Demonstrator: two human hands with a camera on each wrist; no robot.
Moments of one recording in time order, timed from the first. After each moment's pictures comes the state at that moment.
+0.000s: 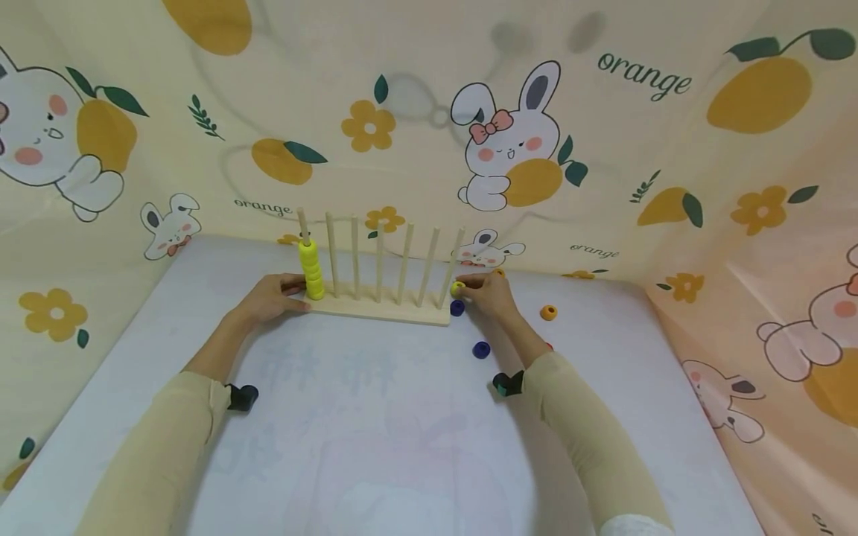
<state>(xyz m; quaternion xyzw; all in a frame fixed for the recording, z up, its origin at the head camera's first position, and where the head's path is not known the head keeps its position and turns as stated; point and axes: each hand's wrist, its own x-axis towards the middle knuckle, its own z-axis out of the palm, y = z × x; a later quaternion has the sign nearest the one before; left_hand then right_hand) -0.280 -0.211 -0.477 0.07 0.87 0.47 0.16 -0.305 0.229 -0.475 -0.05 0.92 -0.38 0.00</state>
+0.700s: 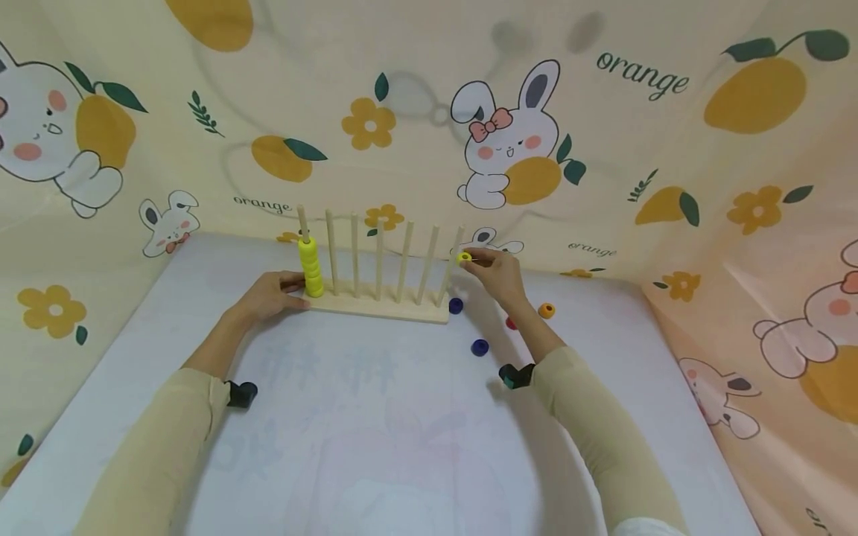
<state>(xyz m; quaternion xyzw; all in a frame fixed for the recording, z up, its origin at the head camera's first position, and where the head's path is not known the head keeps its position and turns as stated) -0.280 -0.210 -0.477 0.07 0.87 0.46 0.16 -0.301 0.225 -0.428 -0.07 0.88 -0.47 -0.07</state>
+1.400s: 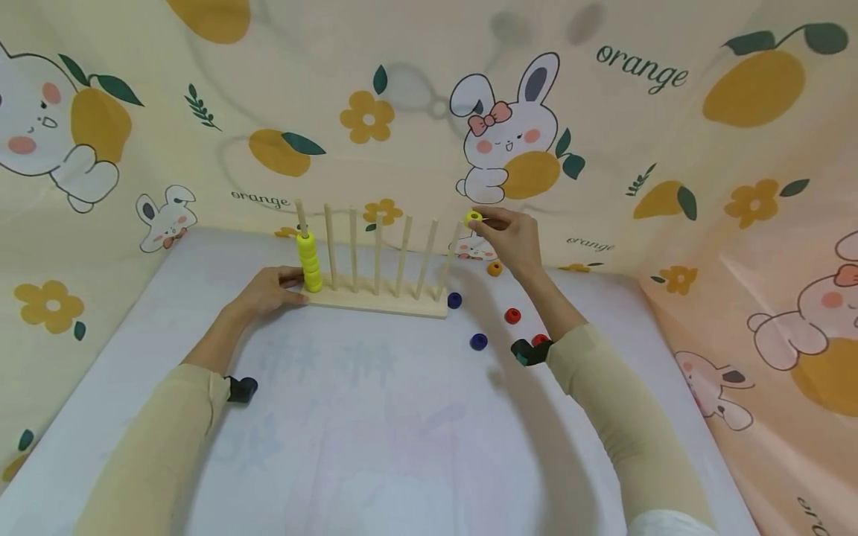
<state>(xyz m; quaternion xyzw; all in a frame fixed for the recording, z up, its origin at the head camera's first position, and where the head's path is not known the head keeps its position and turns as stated) -0.281 -0.210 -0.475 0.07 0.87 0.45 0.17 -0.299 0.221 -0.359 -0.13 0.84 -0.50 -0.16</state>
